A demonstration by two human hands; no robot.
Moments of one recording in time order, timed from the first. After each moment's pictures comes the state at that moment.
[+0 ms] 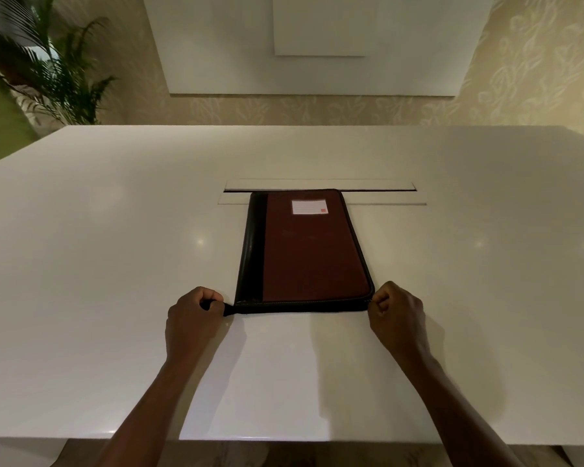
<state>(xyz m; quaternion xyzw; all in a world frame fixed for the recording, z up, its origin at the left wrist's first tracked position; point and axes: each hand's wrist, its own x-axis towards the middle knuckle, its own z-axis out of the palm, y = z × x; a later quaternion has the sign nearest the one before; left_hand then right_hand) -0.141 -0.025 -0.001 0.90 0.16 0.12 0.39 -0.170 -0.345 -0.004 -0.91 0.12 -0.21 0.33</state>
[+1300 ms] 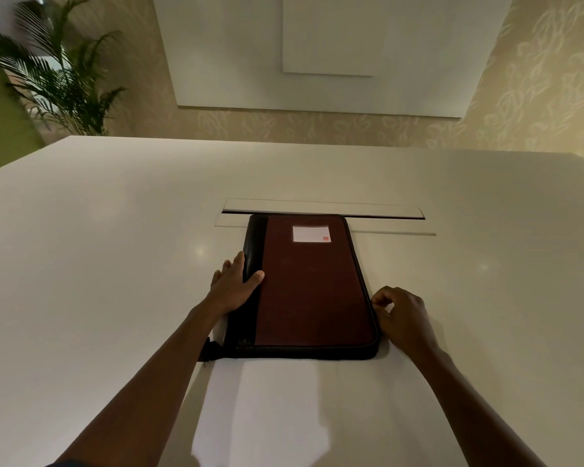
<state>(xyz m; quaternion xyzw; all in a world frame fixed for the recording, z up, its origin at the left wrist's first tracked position) 0.014 -0.065 -0.005 0.94 -0.01 -0.09 0.32 -0.080 -0.392 -0.004 -0.94 0.02 -0.15 0.32</state>
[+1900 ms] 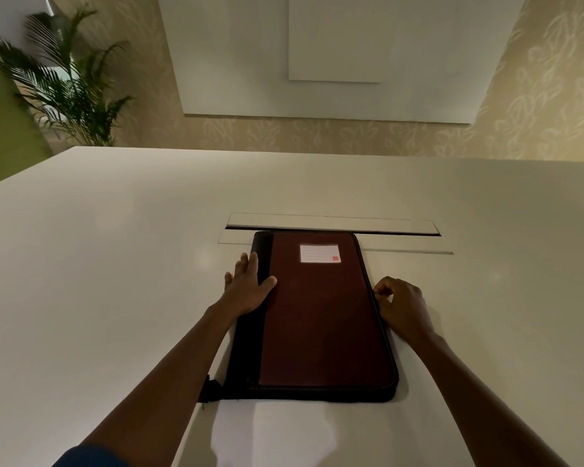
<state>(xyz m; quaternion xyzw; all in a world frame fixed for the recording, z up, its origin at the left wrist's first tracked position) 0.075 -0.078 -0.006 0.96 -0.04 -0.07 0.27 0.004 -0.392 0.001 -0.93 0.02 -0.15 0.32</state>
